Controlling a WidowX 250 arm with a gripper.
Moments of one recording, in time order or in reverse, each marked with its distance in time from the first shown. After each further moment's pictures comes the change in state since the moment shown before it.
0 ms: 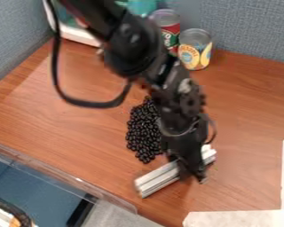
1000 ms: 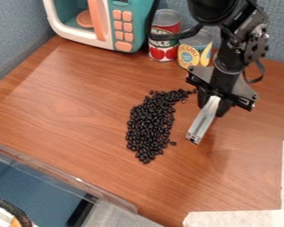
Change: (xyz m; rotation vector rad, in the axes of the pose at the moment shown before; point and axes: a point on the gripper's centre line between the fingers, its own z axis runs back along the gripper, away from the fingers) arm 0.101 0.039 0.013 0.245 -0.002 0.447
